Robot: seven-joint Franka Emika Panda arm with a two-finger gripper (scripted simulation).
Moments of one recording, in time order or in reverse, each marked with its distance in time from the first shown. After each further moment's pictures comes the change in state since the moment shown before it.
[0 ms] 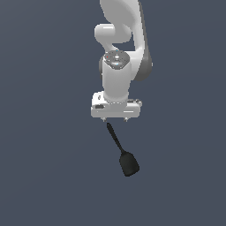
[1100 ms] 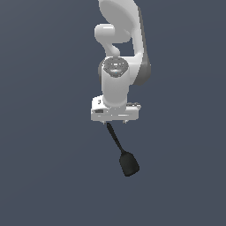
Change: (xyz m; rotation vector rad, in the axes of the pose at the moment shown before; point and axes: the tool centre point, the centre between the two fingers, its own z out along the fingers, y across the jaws) arm 0.003 0.002 0.015 0.003 -0.023 -0.026
